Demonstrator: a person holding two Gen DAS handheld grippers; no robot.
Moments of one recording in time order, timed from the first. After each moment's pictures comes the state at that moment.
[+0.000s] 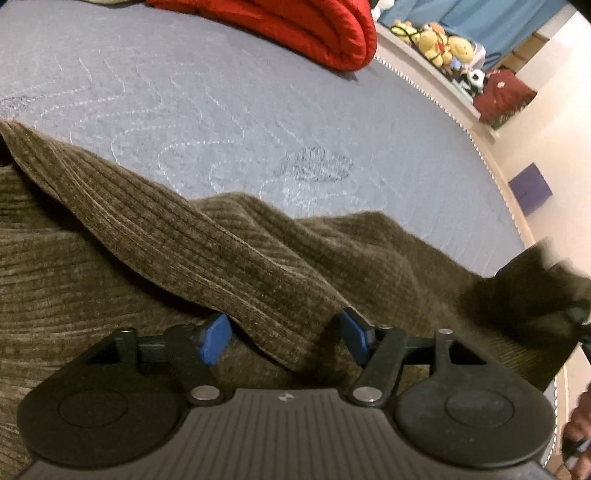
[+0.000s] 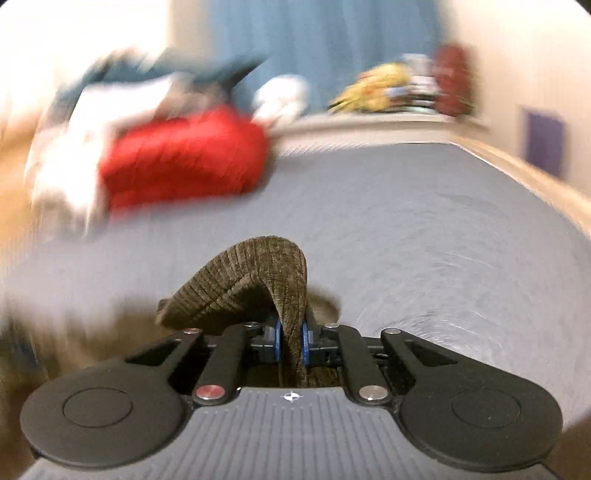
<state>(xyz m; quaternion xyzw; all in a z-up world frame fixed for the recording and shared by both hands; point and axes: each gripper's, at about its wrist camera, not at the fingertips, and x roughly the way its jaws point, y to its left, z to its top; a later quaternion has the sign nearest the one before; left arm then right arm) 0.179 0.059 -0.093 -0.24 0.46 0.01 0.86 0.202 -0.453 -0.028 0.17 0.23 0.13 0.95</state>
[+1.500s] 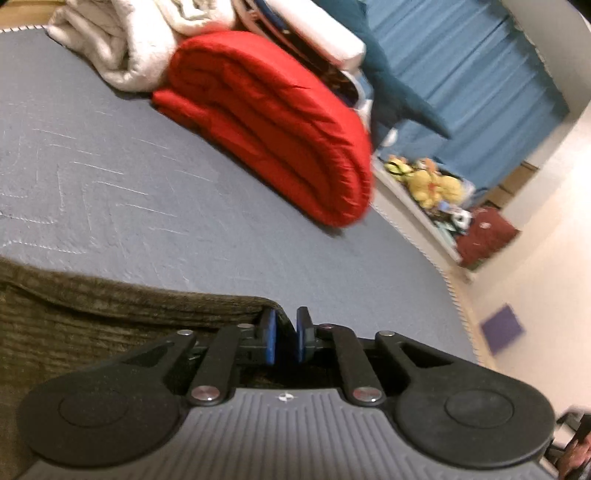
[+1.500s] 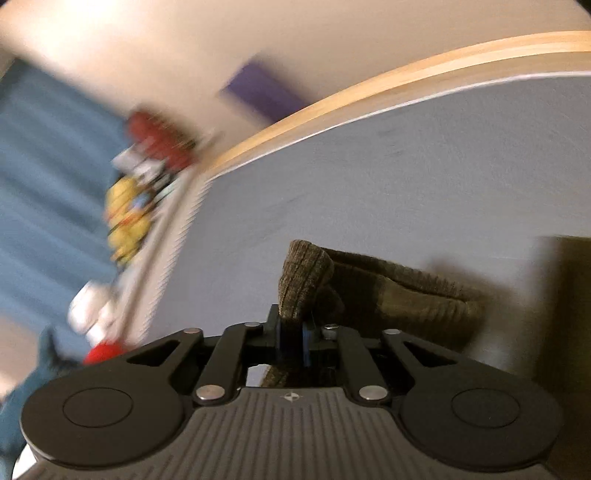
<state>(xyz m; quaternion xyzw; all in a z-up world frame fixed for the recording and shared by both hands) 0.262 0.116 -0.054 -0.33 0.27 0.07 0.90 0.333 -0.494 -0.012 0.49 0.24 -0.12 0.83</state>
